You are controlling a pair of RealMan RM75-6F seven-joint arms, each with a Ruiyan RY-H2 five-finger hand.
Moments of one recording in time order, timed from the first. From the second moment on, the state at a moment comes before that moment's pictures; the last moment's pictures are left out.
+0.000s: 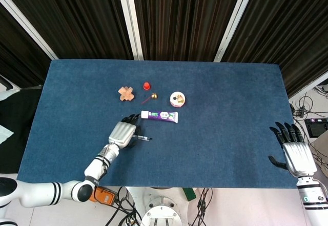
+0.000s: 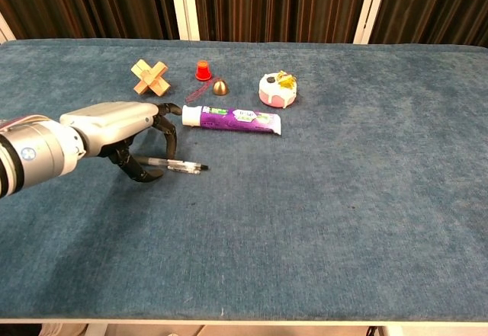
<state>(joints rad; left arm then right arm) -0.73 -1.63 -0.12 -1.56 0.94 0.90 0.50 0.12 -1.11 0.02 -1.62 -1.51 1.39 -0.10</state>
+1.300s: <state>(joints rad) -0.74 -1.43 -0.12 -1.77 1.02 0.96 0.41 0.12 -1.11 0.02 -1.62 -1.51 1.39 -0.10</state>
